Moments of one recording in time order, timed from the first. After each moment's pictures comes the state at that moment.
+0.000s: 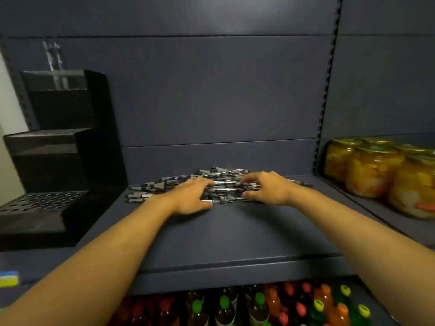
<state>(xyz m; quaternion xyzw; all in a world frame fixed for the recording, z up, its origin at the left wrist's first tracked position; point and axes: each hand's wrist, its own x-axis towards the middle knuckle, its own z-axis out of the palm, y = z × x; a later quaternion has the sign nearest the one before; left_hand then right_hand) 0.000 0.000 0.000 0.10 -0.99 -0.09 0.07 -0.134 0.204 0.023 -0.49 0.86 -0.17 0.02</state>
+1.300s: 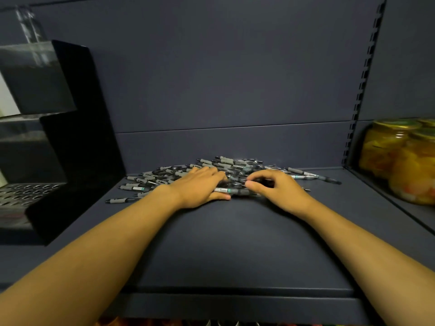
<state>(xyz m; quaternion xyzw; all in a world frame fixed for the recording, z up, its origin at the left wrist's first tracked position) -0.070 0.000 -0.015 0.08 -0.99 0.08 0.05 -0.226 0.181 -0.049 -0.53 0.73 -0.43 0.03</state>
